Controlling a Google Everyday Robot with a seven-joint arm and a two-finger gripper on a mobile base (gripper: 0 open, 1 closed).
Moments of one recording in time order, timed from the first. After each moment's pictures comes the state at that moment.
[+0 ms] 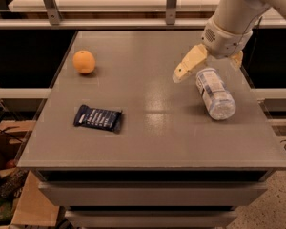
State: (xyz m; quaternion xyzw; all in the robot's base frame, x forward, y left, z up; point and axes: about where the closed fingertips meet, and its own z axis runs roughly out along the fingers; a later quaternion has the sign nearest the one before) arm 0.571 -0.176 0.889 -0.18 0.98 0.05 0.08
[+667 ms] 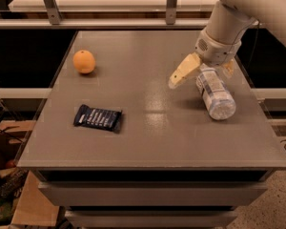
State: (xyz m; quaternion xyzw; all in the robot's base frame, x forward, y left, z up) arm 0.584 -0.172 0.855 -0.17 0.98 0.06 0.06
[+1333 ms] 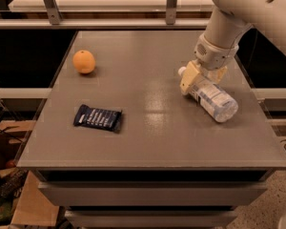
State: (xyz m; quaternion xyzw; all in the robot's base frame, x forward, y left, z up) arm 0.588 -0.173 0.839 -0.18 0.98 0.06 0.05
